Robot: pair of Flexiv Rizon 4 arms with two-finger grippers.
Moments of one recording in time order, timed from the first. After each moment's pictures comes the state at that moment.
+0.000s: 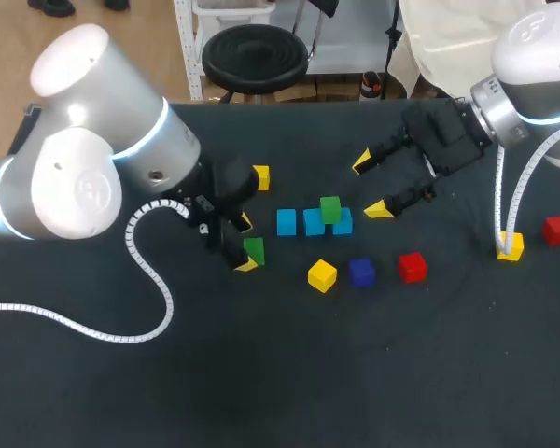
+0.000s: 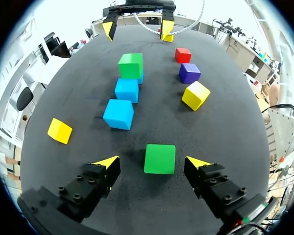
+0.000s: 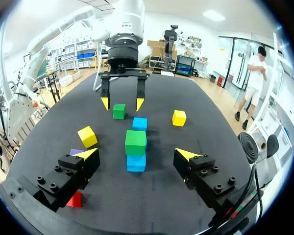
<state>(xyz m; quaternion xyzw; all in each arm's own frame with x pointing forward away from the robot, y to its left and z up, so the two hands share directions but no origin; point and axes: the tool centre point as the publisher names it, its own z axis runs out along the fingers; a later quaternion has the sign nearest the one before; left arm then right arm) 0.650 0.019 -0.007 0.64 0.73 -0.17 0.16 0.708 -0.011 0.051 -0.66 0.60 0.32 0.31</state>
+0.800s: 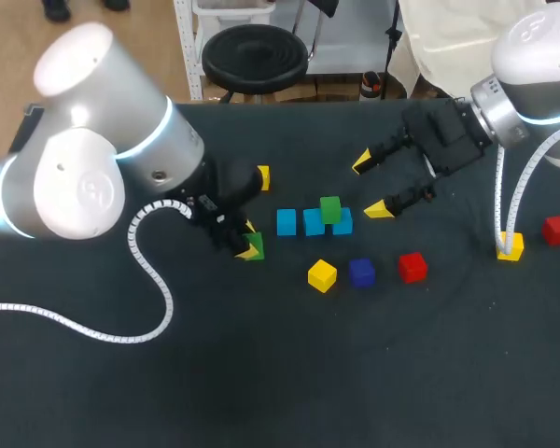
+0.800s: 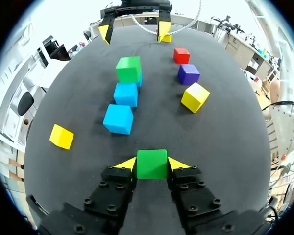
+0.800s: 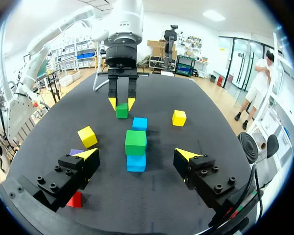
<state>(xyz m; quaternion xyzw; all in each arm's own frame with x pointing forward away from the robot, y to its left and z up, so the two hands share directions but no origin) 0.651 0.013 -0.001 0.65 0.72 -0.16 0.17 0.708 -0.011 0.051 -0.66 0.60 0.32 0.31</state>
